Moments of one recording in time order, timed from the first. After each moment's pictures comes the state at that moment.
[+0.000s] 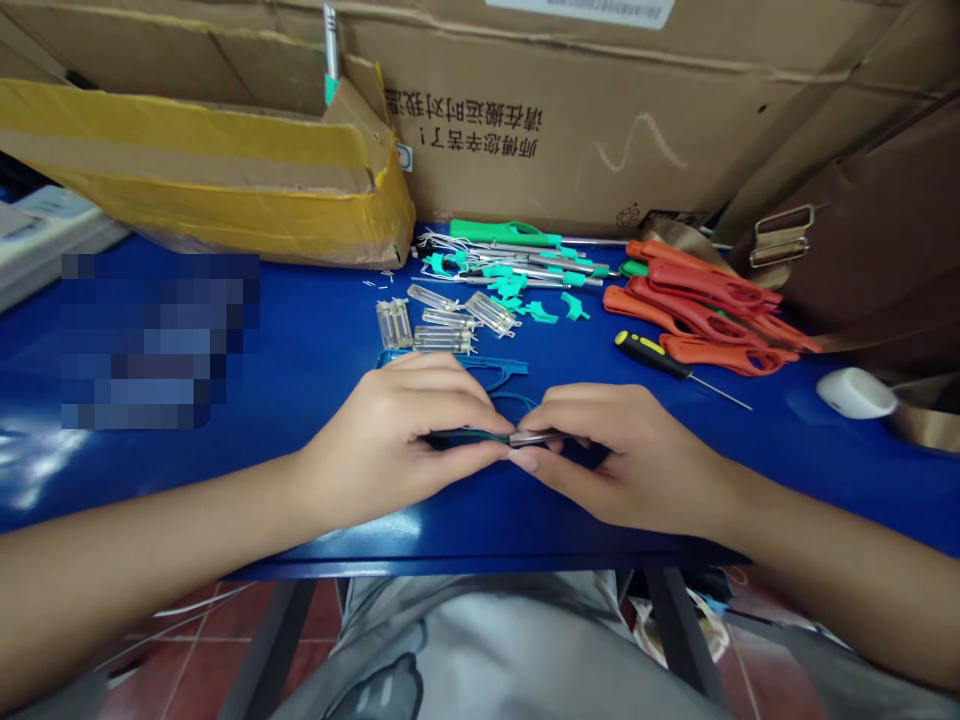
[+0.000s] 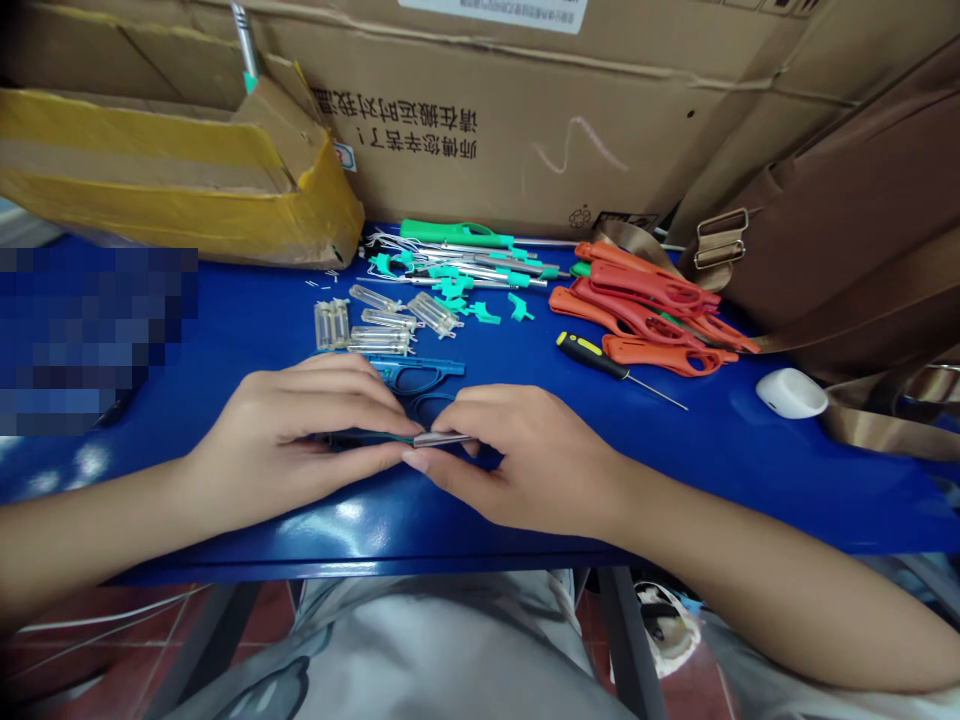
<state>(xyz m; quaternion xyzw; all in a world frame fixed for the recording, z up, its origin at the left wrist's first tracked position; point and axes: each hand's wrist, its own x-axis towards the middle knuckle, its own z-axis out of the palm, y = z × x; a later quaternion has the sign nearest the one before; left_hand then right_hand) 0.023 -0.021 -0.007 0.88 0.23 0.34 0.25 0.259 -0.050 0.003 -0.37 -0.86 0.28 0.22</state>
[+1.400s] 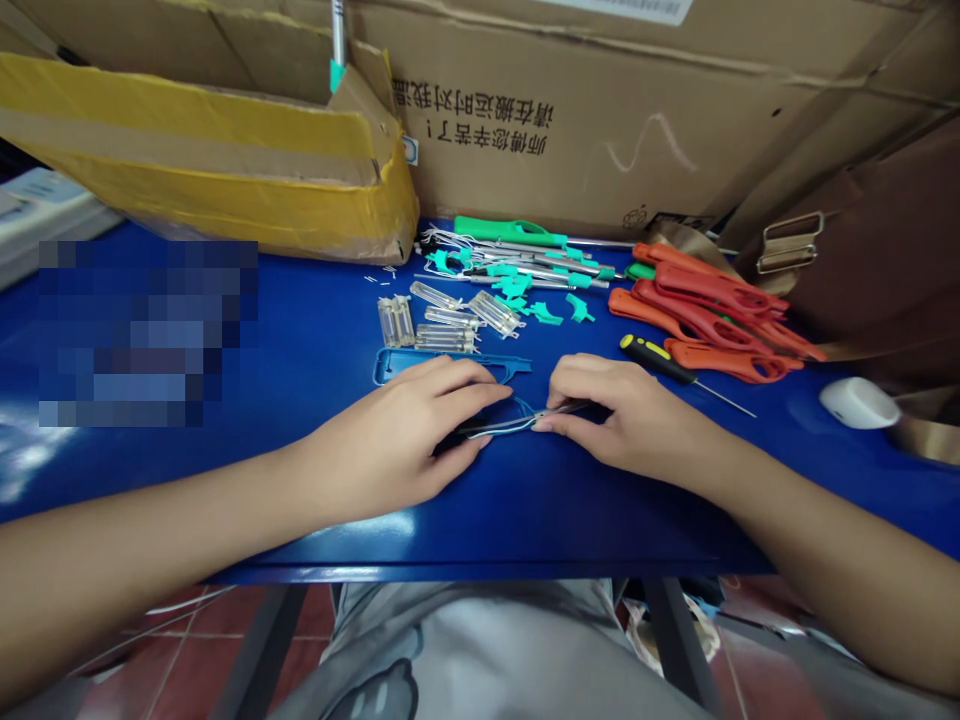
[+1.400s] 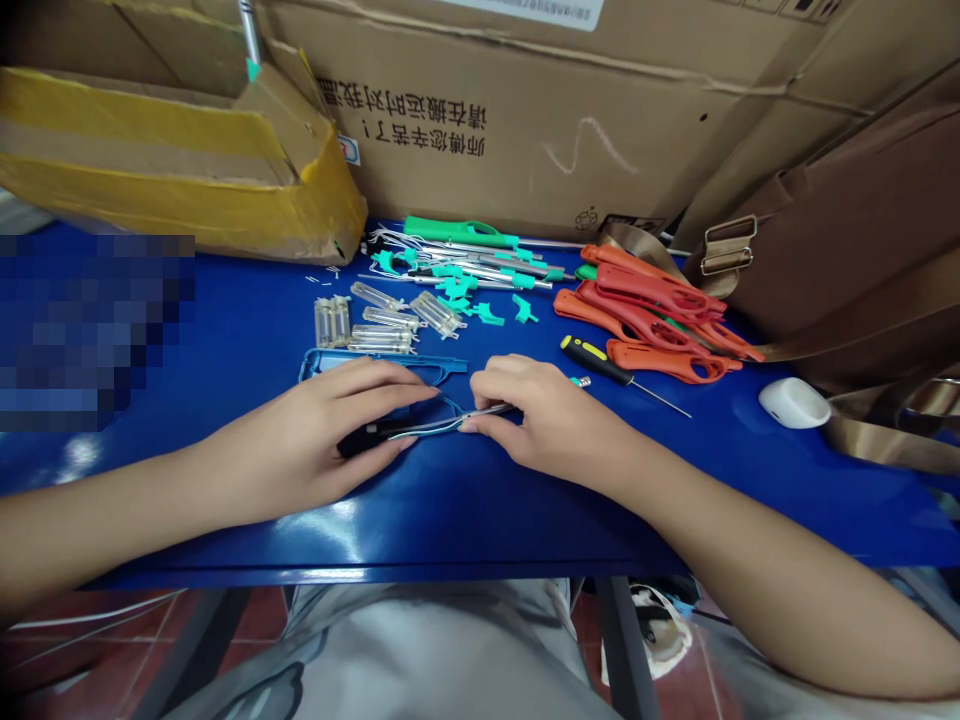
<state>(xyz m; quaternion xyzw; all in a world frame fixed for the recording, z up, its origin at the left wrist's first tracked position) 0.014 -0.016 -0.024 0.92 0.28 0.18 0.19 0.280 -0.016 -0.018 -0.38 -0.88 0.24 0.18</state>
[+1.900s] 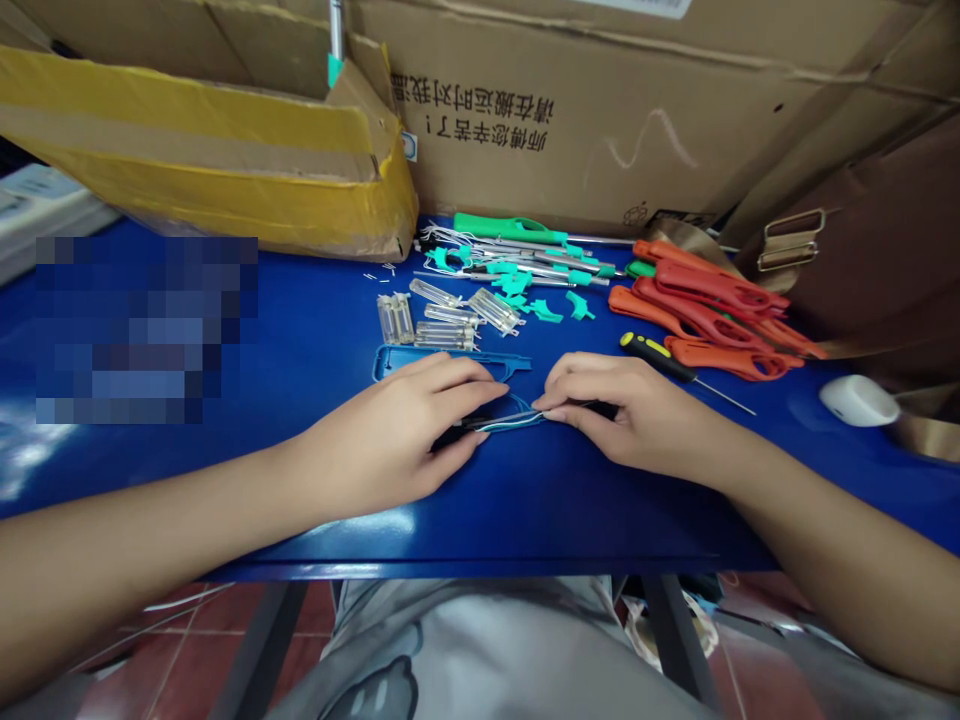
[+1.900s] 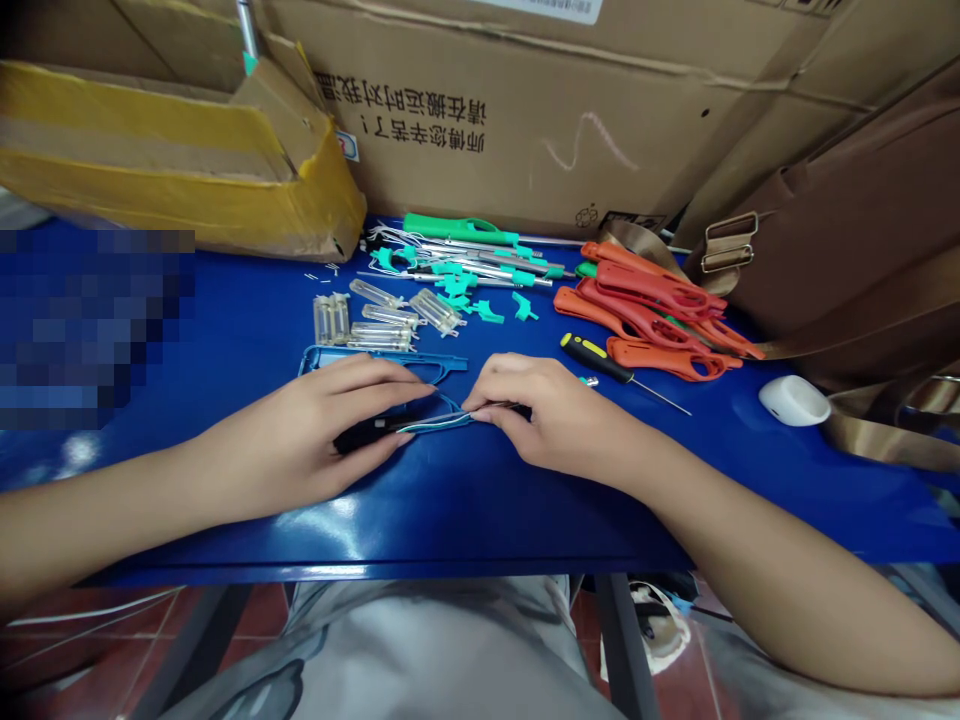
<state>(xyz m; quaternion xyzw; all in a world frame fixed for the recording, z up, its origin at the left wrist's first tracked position) 0.013 -0.016 -0.026 0.93 0.28 0.19 0.17 0.283 -0.016 -0.012 -0.36 -0.86 0.31 0.19</state>
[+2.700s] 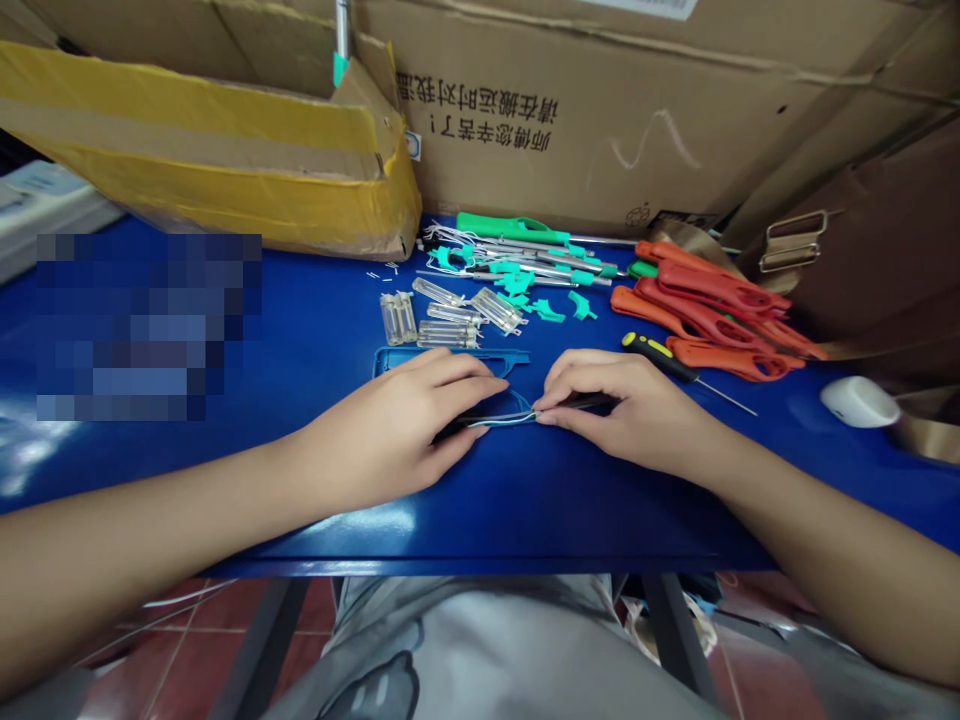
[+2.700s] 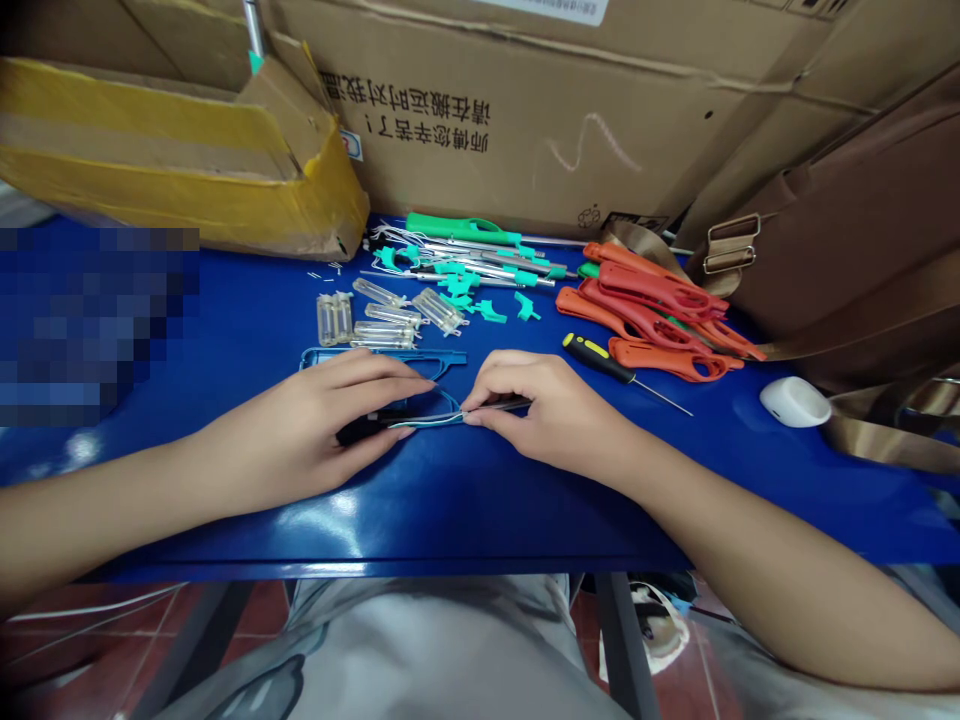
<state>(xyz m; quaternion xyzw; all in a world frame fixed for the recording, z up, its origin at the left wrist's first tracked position) 0.012 -0.013 -0.023 0.93 0.28 0.18 0.17 0.278 -0.015 -0.018 -0.37 -0.83 0.32 0.25</state>
